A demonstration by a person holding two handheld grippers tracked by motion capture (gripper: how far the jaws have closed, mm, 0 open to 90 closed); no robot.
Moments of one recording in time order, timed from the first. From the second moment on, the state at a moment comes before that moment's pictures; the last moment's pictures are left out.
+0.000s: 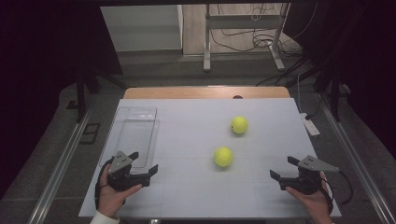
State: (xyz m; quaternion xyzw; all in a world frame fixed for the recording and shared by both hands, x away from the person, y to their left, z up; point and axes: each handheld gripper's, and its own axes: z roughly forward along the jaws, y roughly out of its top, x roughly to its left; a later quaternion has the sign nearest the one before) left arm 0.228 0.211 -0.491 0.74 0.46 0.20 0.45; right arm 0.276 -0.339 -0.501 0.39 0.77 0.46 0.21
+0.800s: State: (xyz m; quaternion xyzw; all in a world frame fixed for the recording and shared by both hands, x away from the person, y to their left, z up) left arm 0.225 0.213 -0.494 0.74 0.46 0.21 0.45; right arm 0.276 -0.336 -0.501 0.39 0.78 0.45 0.21
